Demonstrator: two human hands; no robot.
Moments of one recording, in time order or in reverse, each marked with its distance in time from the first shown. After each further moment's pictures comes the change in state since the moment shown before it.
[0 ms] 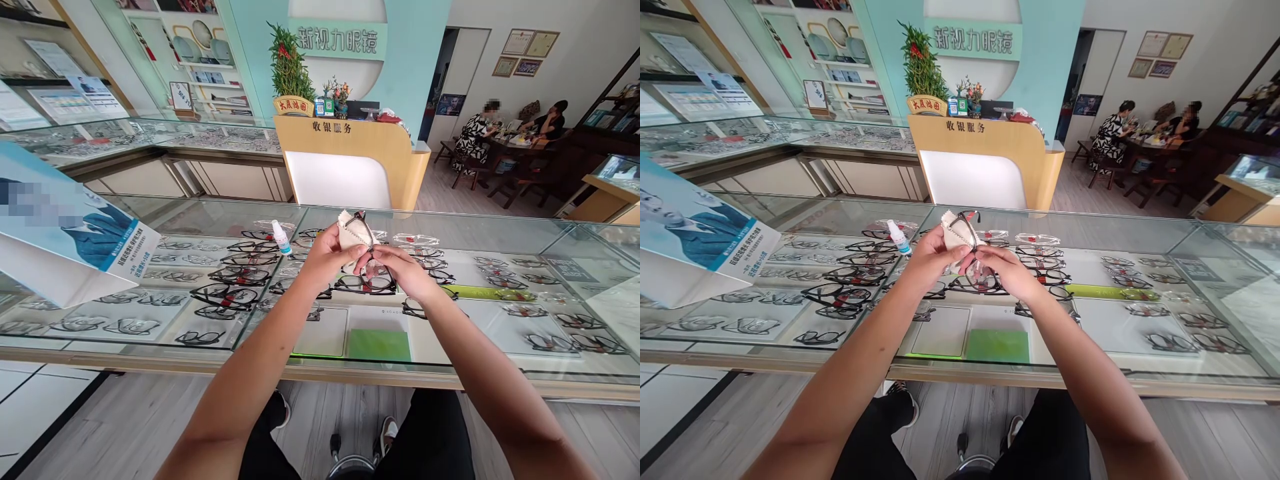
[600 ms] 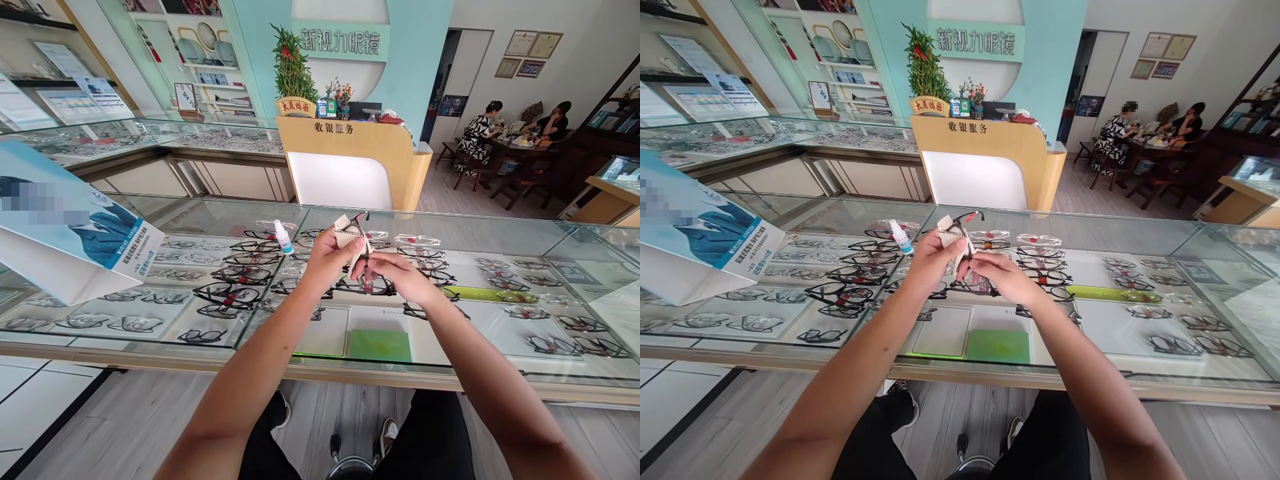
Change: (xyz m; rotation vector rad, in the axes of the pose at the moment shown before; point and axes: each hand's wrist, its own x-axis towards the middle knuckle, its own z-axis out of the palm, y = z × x) left_hand -0.003 -0.003 0.005 -0.011 0.036 0.084; right_hand -0.003 -0.016 0.008 -0.182 -0.085 -0.050
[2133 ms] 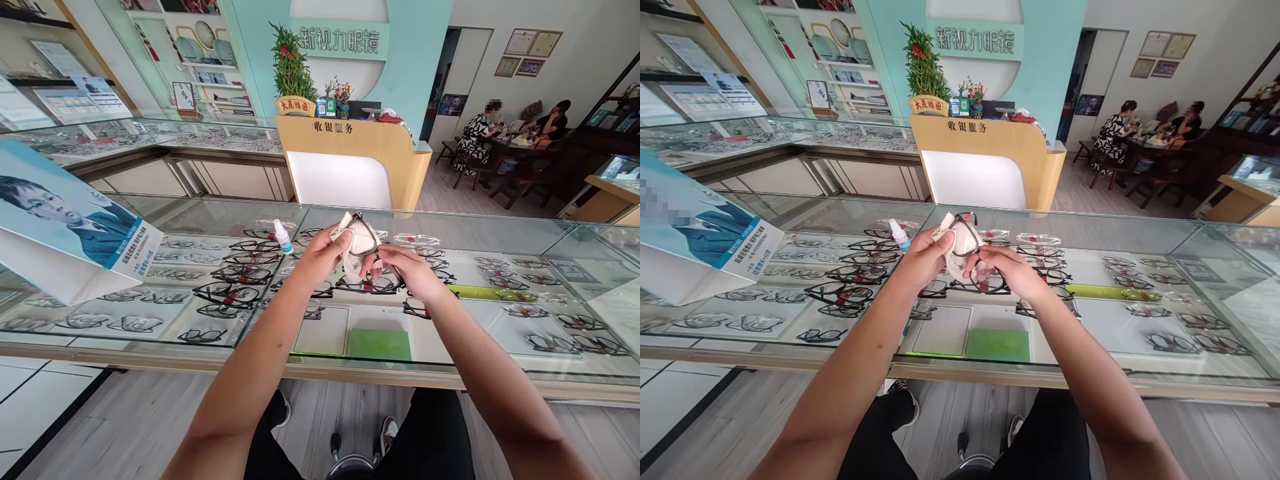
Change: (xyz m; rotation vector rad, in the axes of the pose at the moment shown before) left_hand 0.002 -0.003 -0.022 0.010 -0.041 -0.048; right_hand -0.005 -0.007 -0.005 0.164 0.061 0.054
